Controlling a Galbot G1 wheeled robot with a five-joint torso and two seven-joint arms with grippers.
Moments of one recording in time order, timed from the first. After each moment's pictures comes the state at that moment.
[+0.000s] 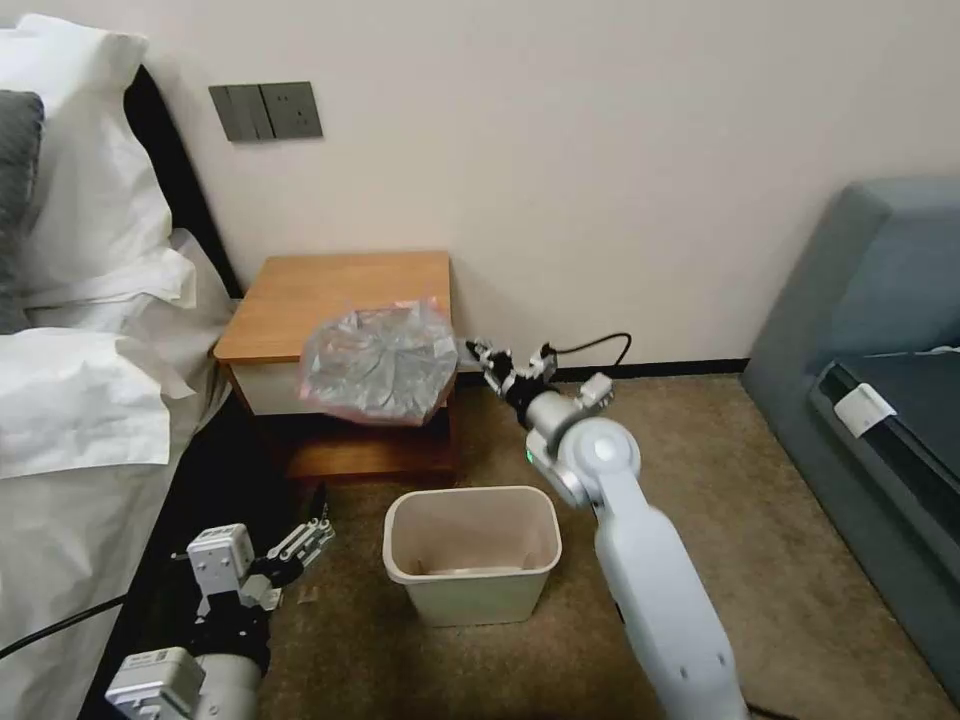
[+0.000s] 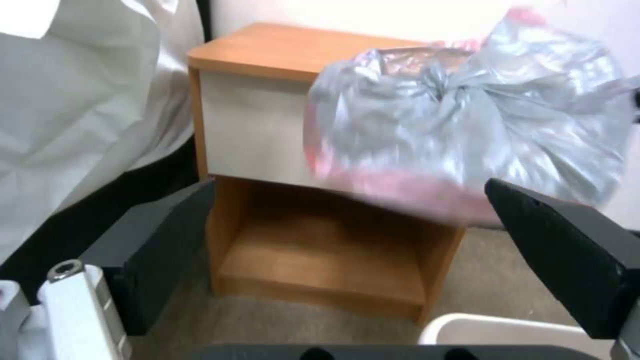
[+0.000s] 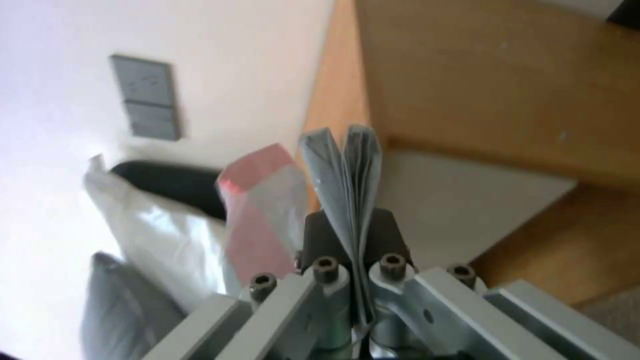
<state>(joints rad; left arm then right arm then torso) 1.98 -1.52 -0.60 -2.50 -0.21 0.14 -0.12 -1.00 1.53 0.20 1.89 1.49 -0.34 0.44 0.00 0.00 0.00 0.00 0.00</state>
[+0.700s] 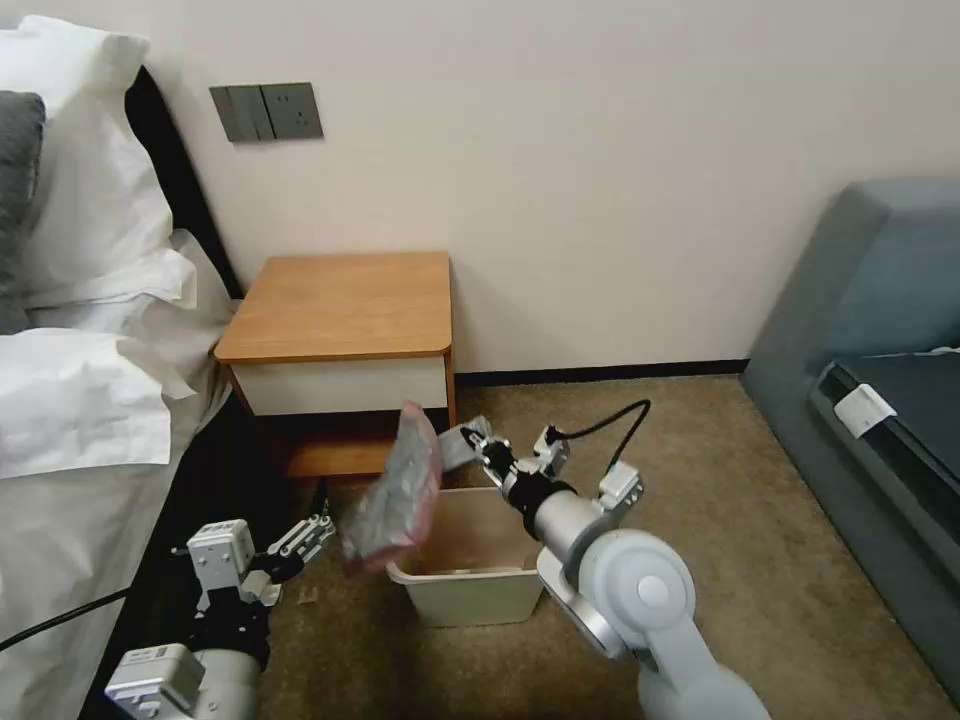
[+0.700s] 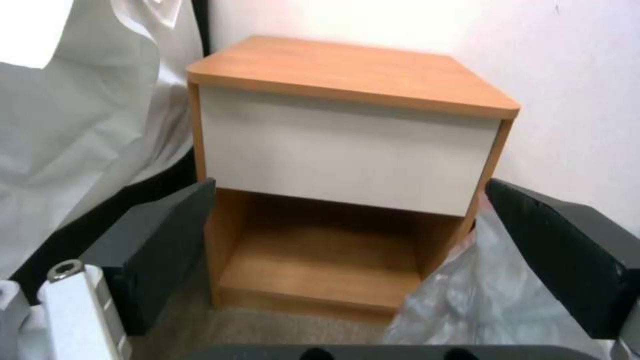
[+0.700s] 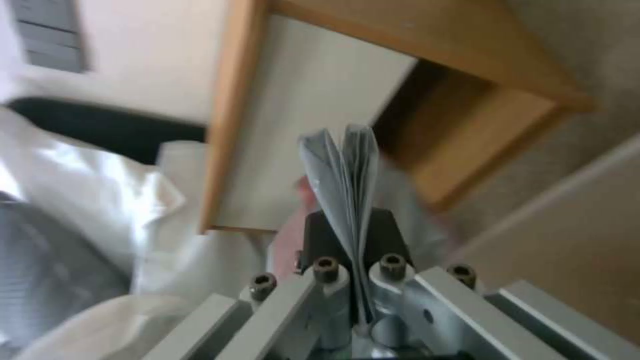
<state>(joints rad) 1.97 -1.50 -0.61 -2.50 -0.22 0.13 -0.13 -1.26 1.40 0.08 2.16 1.42 -0.28 0.64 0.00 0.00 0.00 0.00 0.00</state>
